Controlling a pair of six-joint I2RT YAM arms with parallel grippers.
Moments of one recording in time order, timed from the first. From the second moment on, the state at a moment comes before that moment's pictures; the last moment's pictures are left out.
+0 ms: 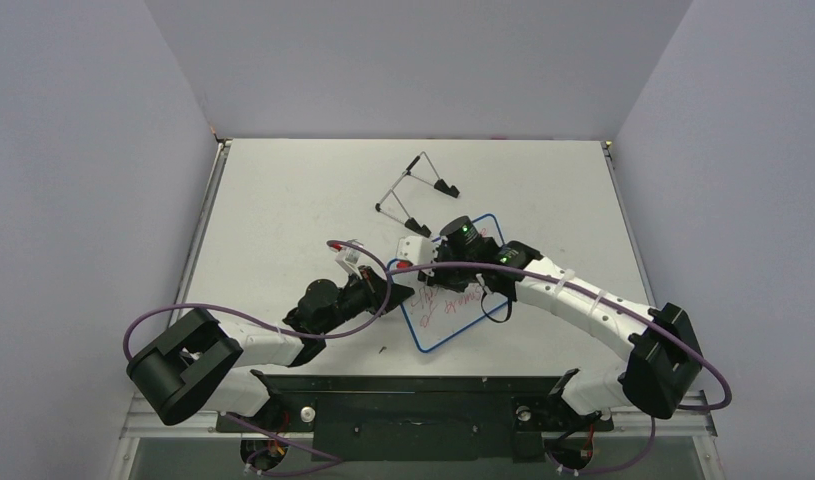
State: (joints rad) left arm -0.77 1.35 0.27 1.01 0.17 -0.91; right arm 0.77 1.37 1.05 -0.55 -0.12 -0.64
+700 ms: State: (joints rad) left arm -0.78 1.34 0.27 0.98 0.16 -0.91; right arm 0.83 1.38 1.05 -0.53 -0.07 -0.62
